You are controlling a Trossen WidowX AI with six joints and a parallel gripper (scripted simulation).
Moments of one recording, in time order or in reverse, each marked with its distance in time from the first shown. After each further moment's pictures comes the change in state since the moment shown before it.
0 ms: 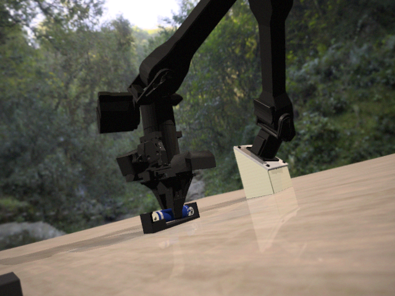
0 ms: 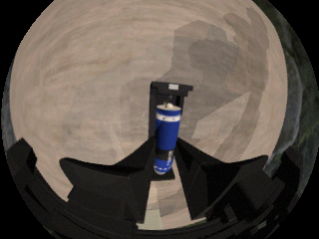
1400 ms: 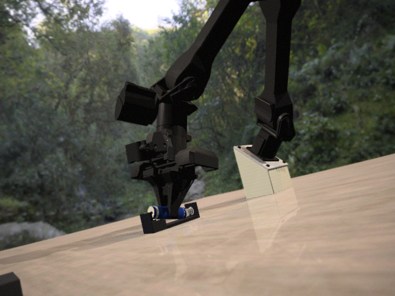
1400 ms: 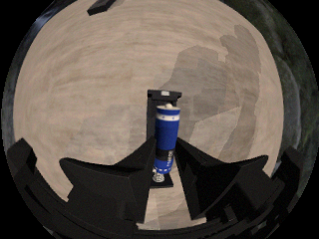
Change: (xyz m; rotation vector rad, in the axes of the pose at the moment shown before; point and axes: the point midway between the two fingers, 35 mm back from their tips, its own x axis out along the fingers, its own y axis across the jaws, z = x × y) arm -0.002 -0.004 -0.002 0.018 -0.247 0.018
